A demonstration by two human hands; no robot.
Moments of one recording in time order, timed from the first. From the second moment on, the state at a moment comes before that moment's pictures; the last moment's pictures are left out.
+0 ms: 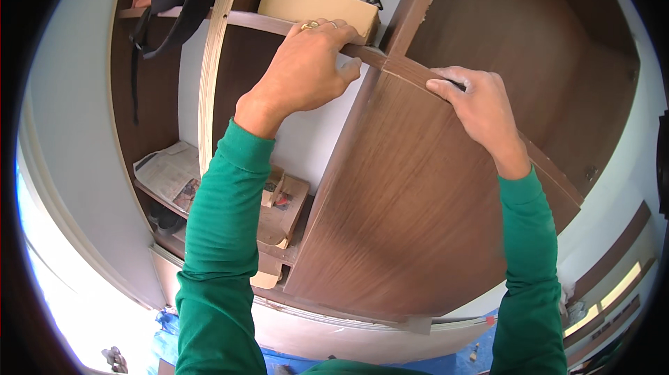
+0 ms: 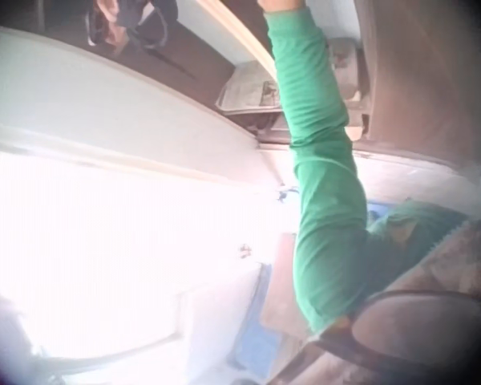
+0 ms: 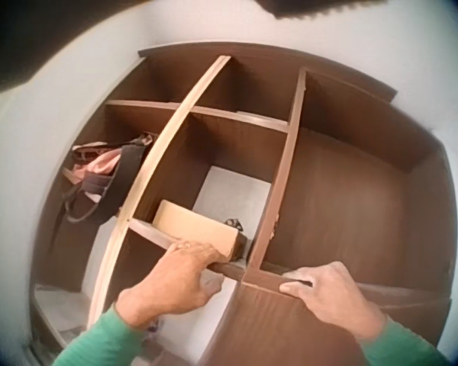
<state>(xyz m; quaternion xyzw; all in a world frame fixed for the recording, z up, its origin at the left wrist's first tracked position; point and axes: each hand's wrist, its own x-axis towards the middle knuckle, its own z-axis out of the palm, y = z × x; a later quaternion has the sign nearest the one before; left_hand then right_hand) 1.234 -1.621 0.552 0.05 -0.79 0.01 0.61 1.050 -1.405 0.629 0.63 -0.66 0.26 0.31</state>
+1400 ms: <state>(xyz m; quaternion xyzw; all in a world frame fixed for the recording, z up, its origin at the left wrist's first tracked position) 1.227 -1.591 0.603 0.16 -0.87 -0.13 0.45 0.981 -1.317 0.636 0.61 -0.69 0.28 0.26</state>
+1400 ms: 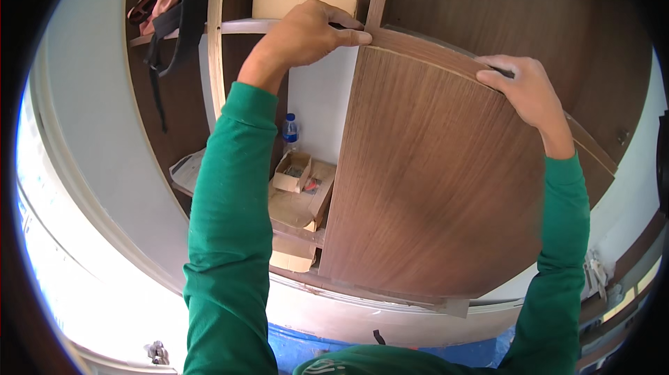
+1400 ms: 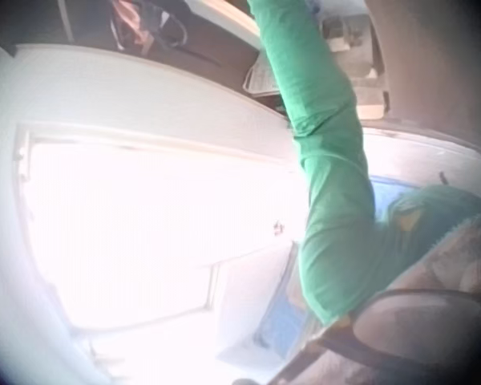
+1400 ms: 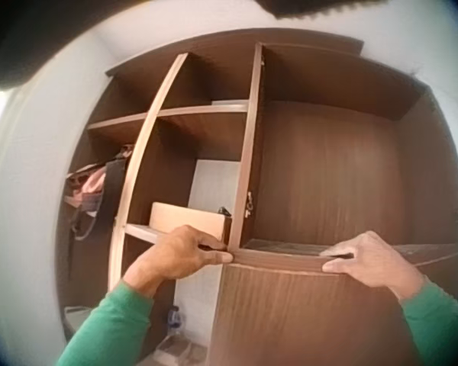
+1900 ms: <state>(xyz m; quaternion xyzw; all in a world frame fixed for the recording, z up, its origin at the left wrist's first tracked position) 1.235 -1.606 0.606 0.10 -0.88 -0.14 0.45 1.050 -1.414 0.631 0.61 -0.68 0.26 0.29</state>
